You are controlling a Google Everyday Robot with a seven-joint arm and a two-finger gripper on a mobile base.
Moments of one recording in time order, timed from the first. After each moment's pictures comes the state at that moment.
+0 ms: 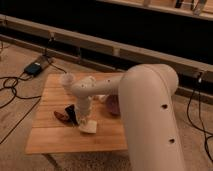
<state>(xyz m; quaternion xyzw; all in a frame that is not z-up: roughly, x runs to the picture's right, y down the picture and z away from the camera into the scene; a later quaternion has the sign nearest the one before) -0.135 0.207 0.828 -0.36 0.25 0.64 0.62</state>
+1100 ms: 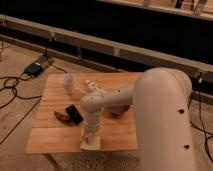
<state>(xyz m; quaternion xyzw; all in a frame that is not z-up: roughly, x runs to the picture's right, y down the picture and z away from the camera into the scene) -0.060 0.293 0.801 -0.38 0.34 0.63 0.58</state>
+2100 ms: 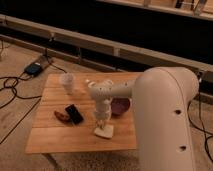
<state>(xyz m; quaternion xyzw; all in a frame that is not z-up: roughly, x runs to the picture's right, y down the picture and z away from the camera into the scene) -0.018 0.215 0.845 -0.30 0.33 0.68 0.58</state>
